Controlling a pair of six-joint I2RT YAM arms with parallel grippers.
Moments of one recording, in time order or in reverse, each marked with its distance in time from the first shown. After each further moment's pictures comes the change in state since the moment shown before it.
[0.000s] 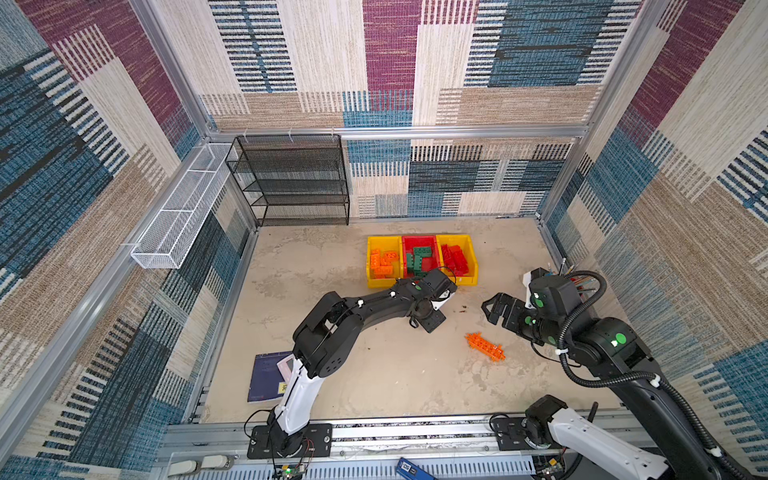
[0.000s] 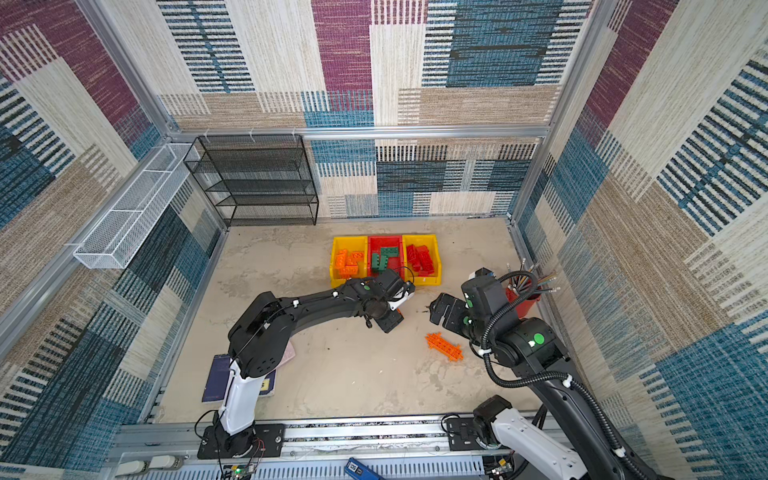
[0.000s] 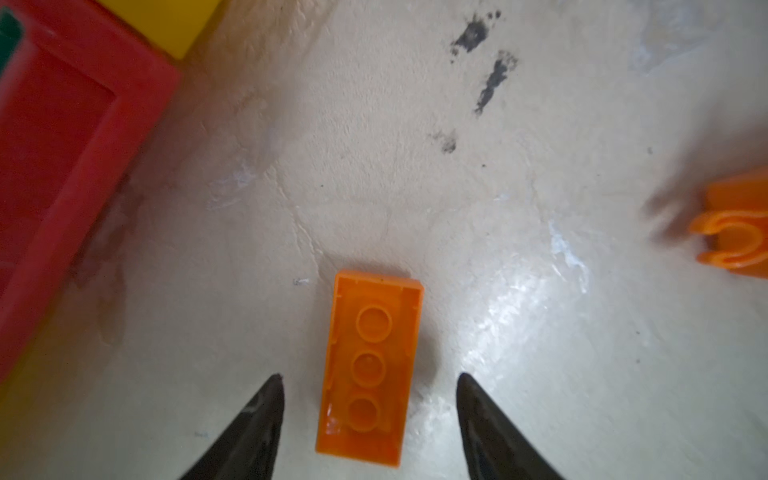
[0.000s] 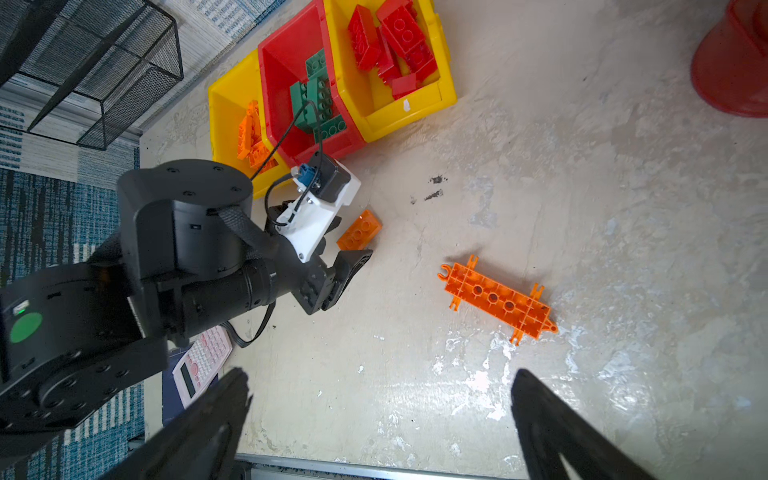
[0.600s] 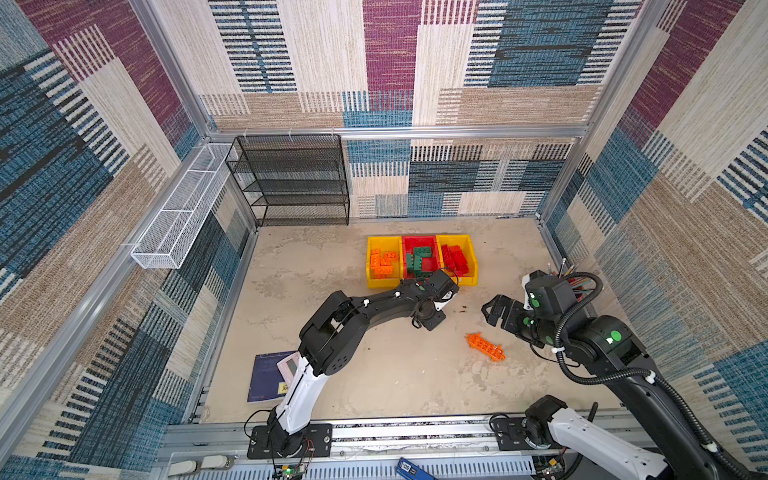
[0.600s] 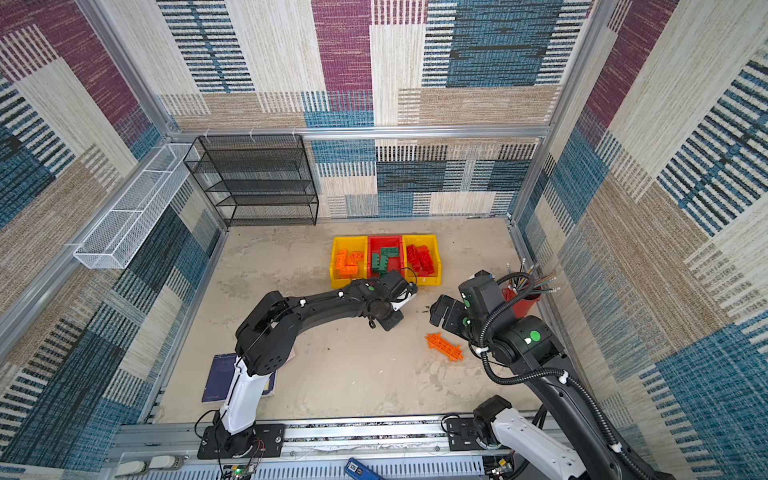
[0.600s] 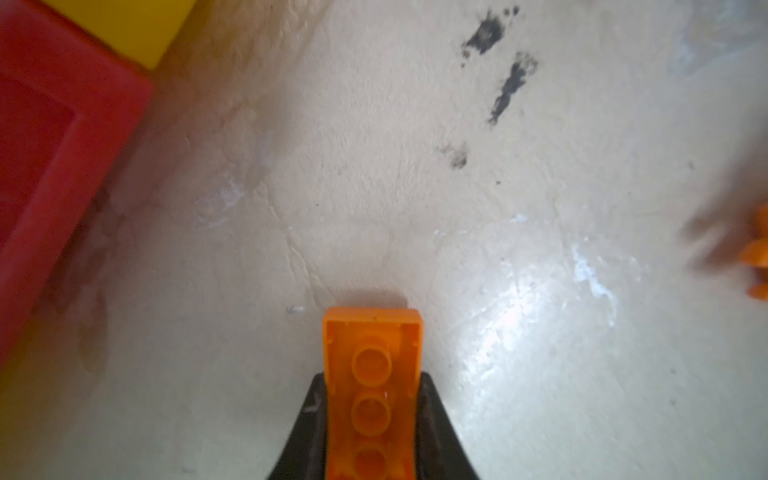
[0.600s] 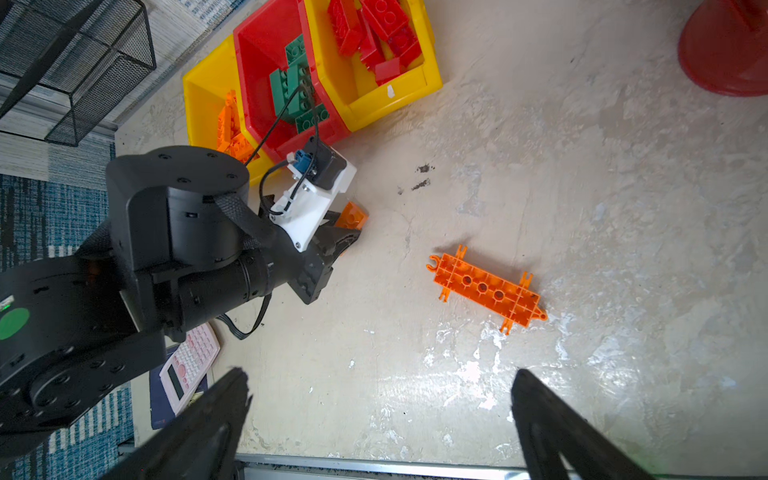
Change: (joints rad) left arm 0.000 0.024 0.023 -0.013 -0.029 -0.001; right arm 0.000 0.037 -0.006 -0.005 0.003 0.001
